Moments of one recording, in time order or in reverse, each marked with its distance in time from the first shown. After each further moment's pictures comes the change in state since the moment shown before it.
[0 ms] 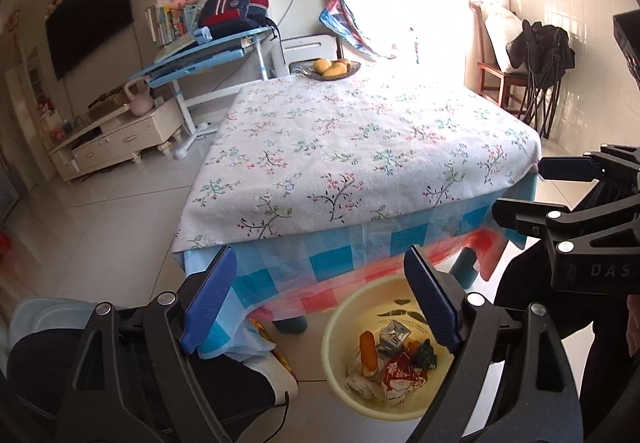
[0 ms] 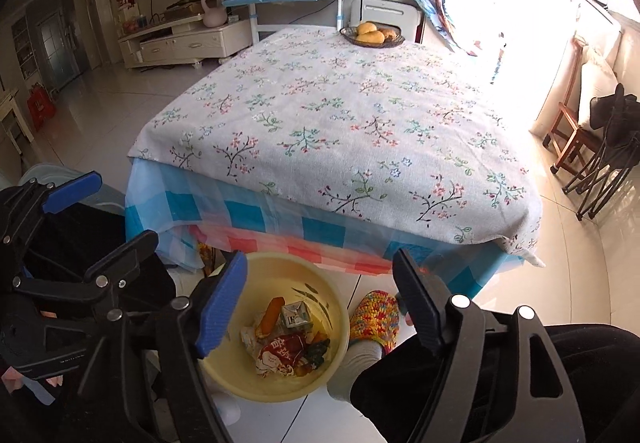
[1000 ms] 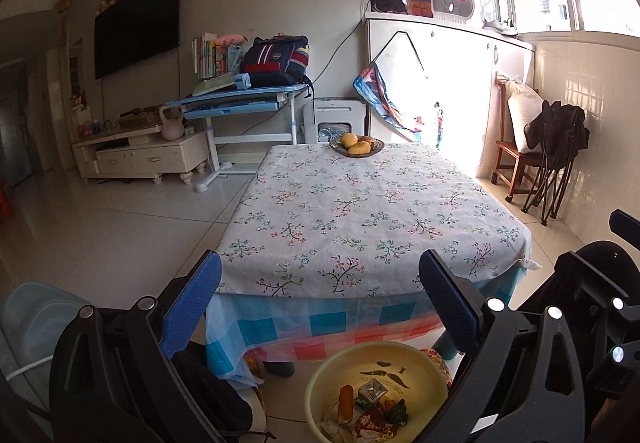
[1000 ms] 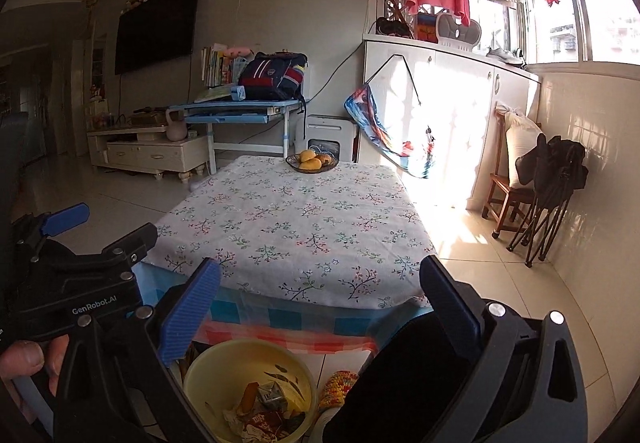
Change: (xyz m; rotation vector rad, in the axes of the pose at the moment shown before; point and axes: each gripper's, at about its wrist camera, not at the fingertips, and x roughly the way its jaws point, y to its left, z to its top) left arm -0.057 0.006 0.029 -0.152 -0.187 0.047; right arm -0.093 0.007 -0.018 0.071 -0.412 -0.173
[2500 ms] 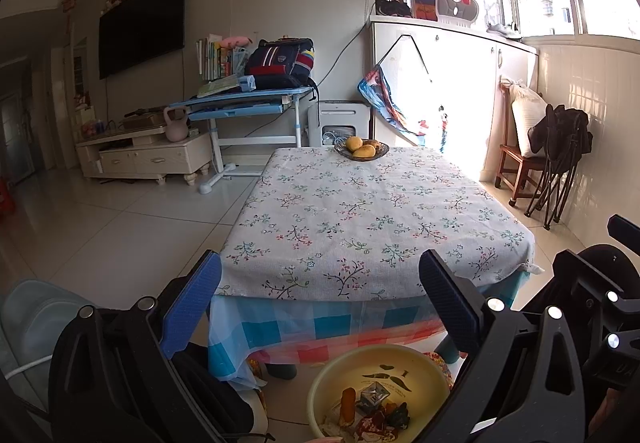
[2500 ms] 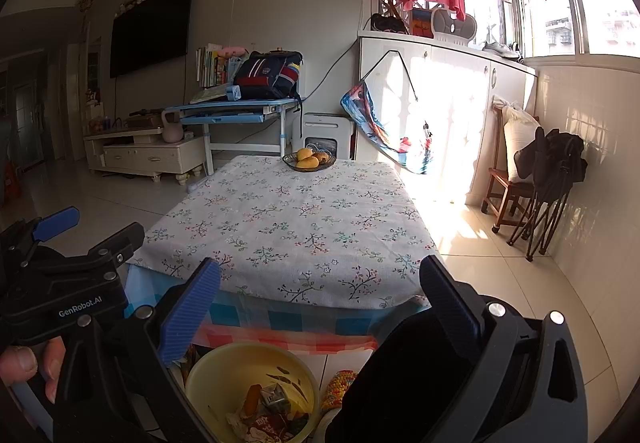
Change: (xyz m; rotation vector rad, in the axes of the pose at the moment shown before) left arm 0.002 0.007 0.002 -0.013 -0.007 0.006; right arm 0.000 -0.006 -0.001 0.024 0.007 -0.007
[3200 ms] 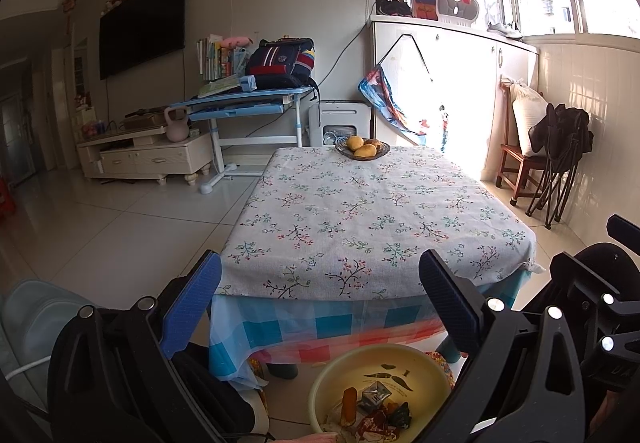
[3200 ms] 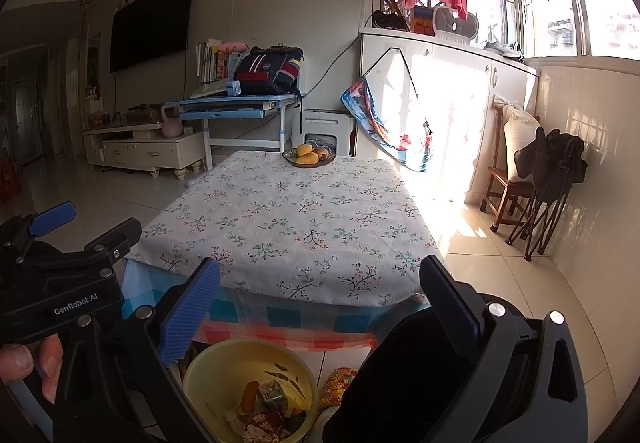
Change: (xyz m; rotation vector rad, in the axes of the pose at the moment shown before) left arm 0.000 -0.001 0.000 0.002 0.001 -0.001; right arm 0.005 -0.001 -0.003 -0.014 0.012 -0.003
